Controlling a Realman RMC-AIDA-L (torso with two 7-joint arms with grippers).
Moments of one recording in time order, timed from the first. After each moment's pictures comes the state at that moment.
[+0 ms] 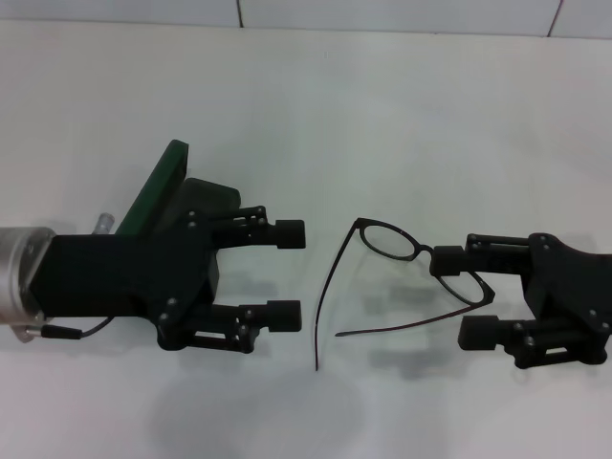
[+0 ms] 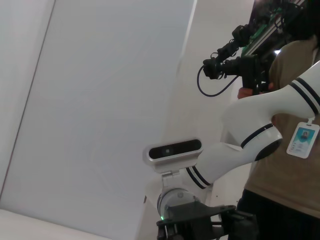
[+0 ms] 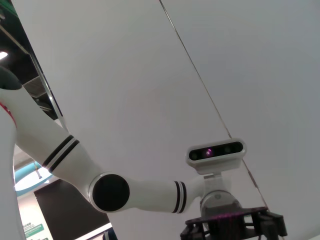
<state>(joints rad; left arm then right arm) -0.42 -2.01 0.93 0.58 1.64 2.01 -1.26 0.74 1.91 -2.29 0.00 -0.36 -1.97 1.09</state>
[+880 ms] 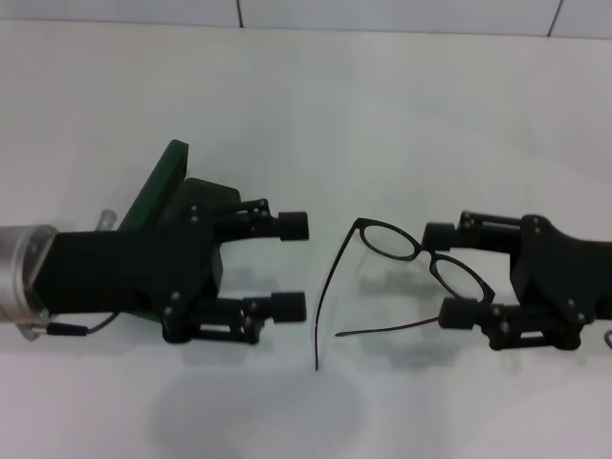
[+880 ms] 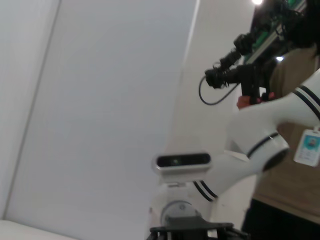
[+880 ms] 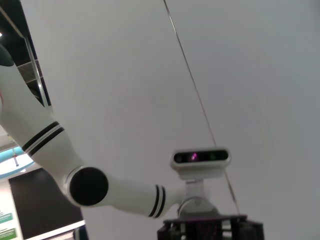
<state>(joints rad) -0.42 -2.03 0.92 0.58 1.63 2.01 -1.25 0.73 1.92 -2.28 0.00 -0.33 -1.93 0.96</state>
